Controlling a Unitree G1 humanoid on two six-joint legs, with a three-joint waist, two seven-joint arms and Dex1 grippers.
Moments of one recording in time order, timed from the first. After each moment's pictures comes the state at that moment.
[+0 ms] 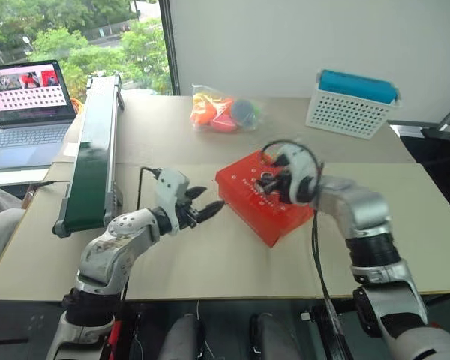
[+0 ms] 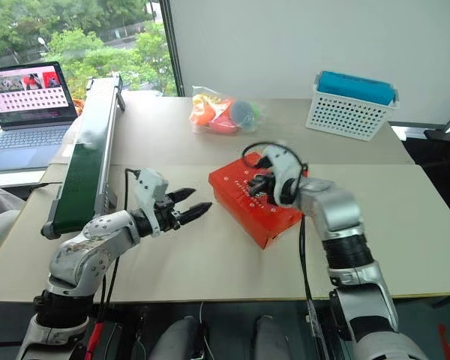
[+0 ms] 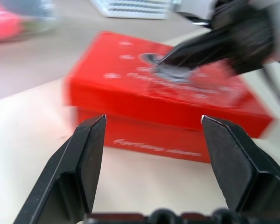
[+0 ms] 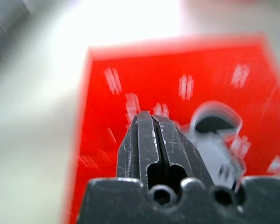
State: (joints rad) left arm -0.33 0.39 0.03 -0.33 -0.49 0.73 -0.44; right arm -0.72 -0.43 -0.12 -0.12 0.46 1.02 0.55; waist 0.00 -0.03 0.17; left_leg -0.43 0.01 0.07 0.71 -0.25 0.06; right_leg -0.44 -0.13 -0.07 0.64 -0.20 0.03
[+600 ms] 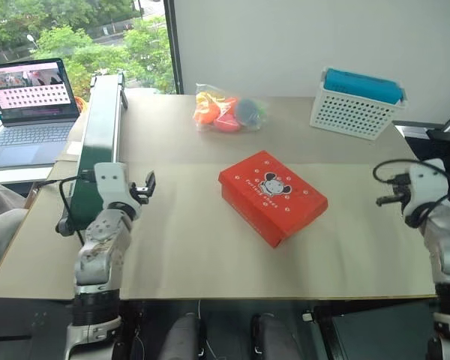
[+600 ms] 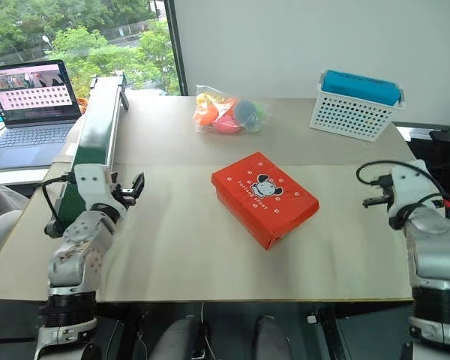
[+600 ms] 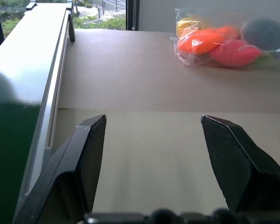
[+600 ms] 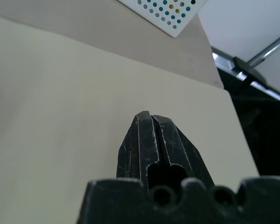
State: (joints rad) left arm -0.30 0.27 0.22 -0.14 -0.23 0.48 -0.07; right arm -0.25 -0.73 -0.29 0.07 0.08 0.49 0.27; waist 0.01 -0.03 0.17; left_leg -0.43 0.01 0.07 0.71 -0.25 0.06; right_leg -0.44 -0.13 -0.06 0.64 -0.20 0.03
